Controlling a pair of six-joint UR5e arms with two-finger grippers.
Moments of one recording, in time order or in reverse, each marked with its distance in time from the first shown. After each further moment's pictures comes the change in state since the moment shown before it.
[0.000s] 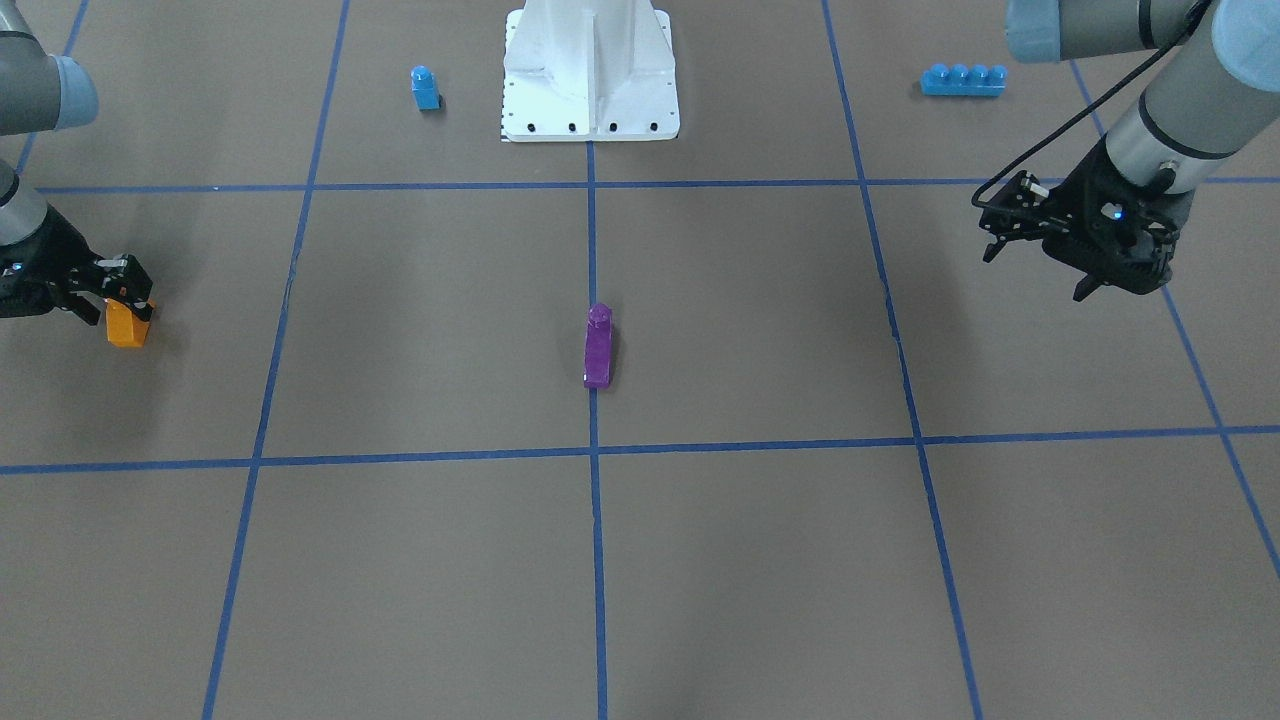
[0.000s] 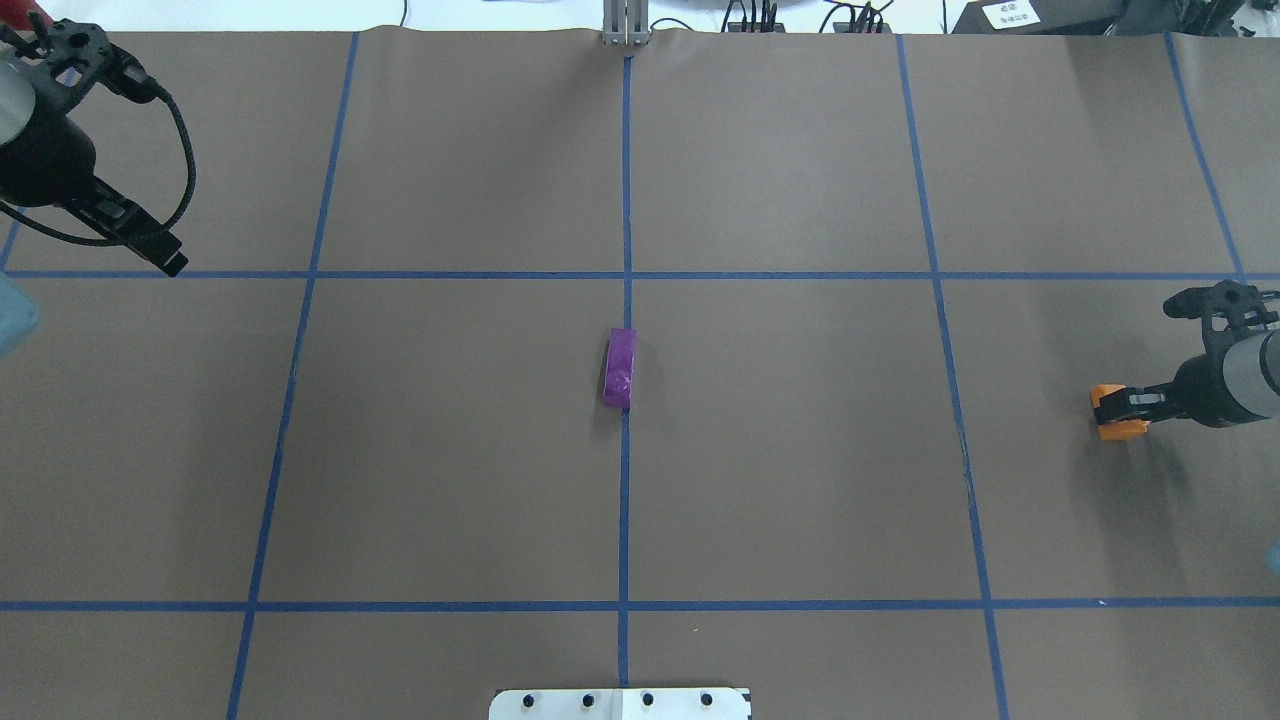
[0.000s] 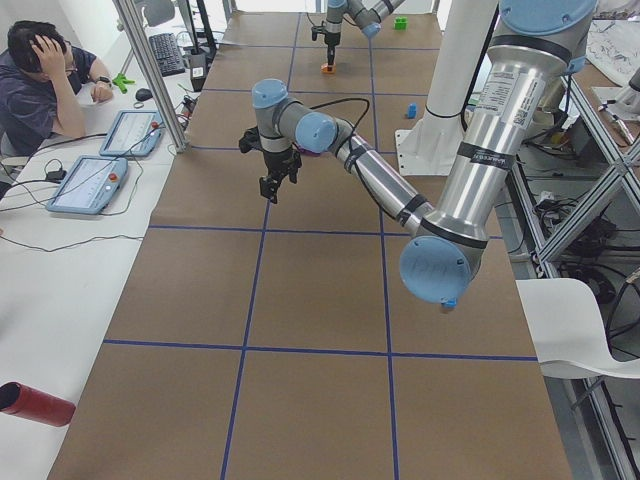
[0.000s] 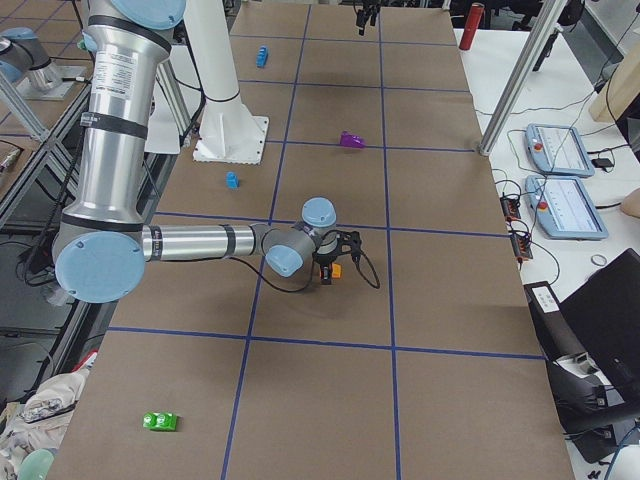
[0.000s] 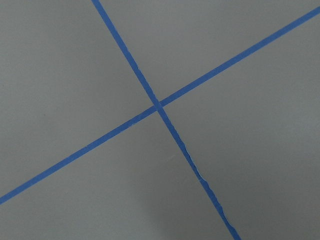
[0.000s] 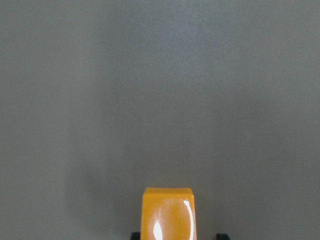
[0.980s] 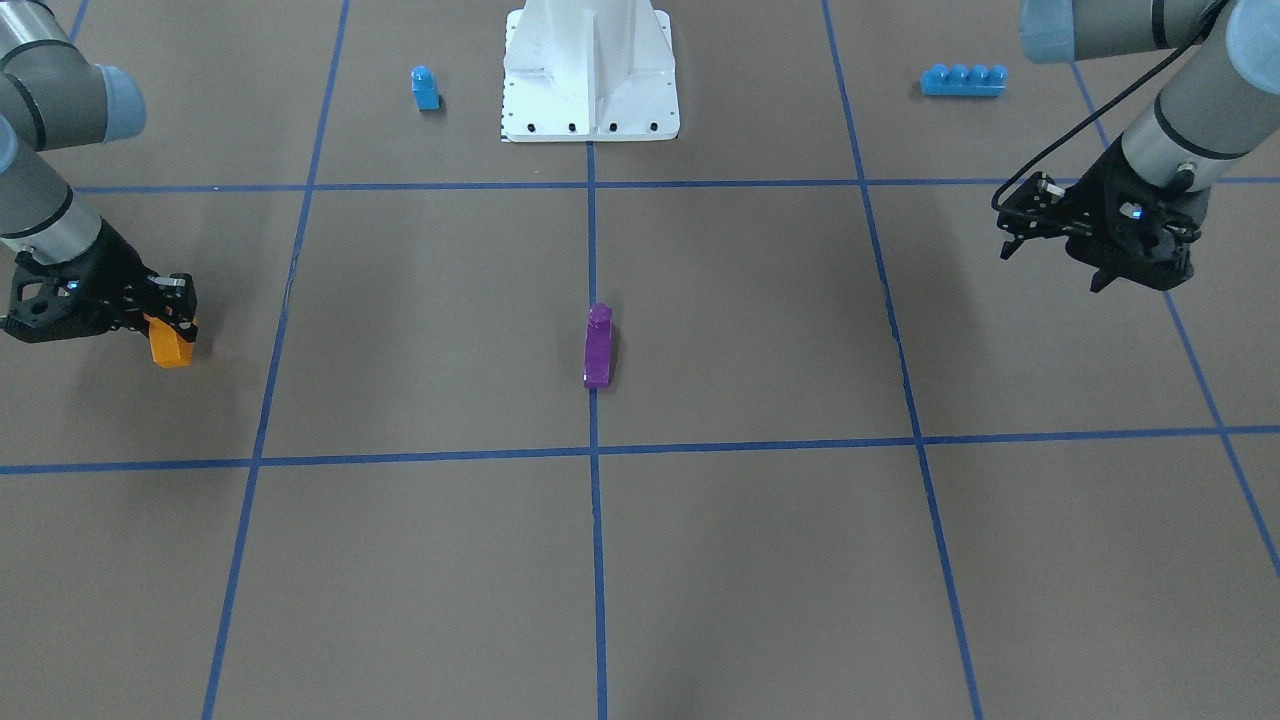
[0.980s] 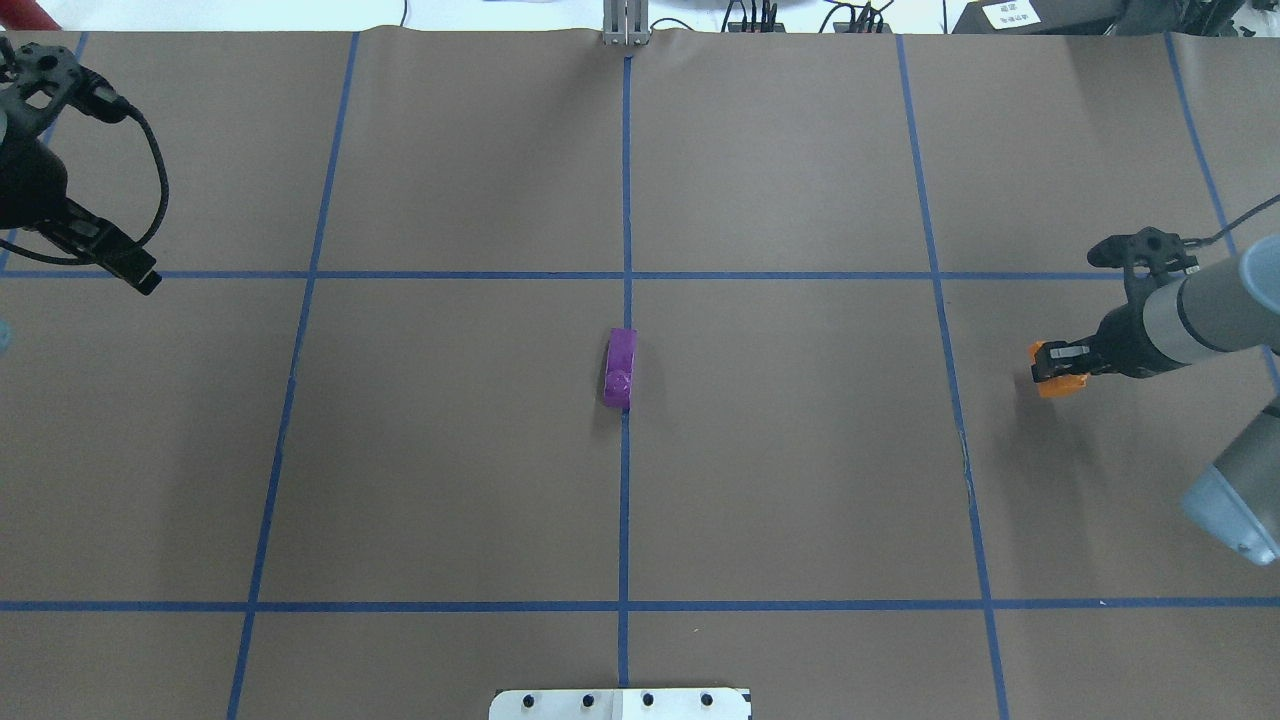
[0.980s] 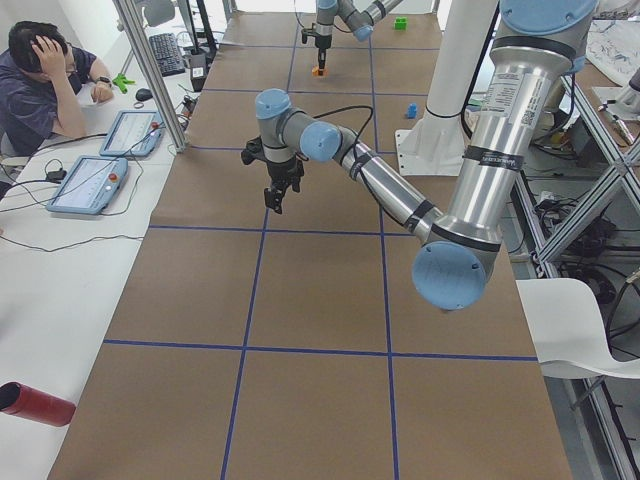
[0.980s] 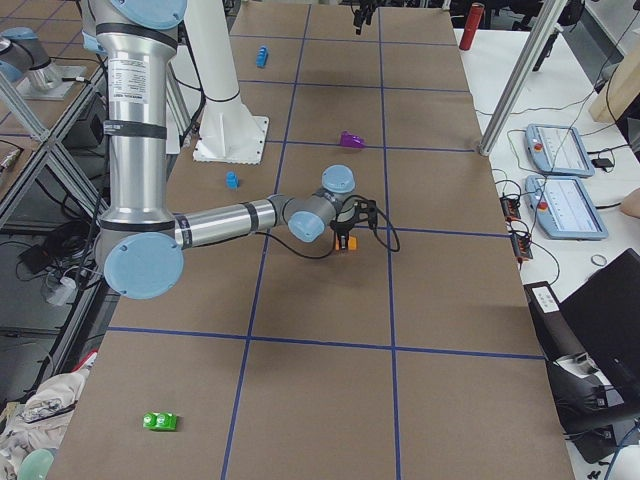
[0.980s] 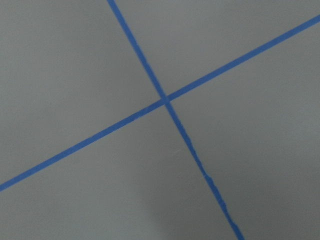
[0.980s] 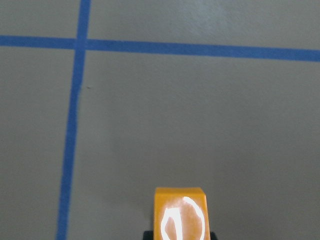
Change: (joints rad) left arm -0.007 0.097 -0.013 -0.032 0.005 -0.033; right arm -0.007 0.190 0.068 -0.220 0.012 0.005
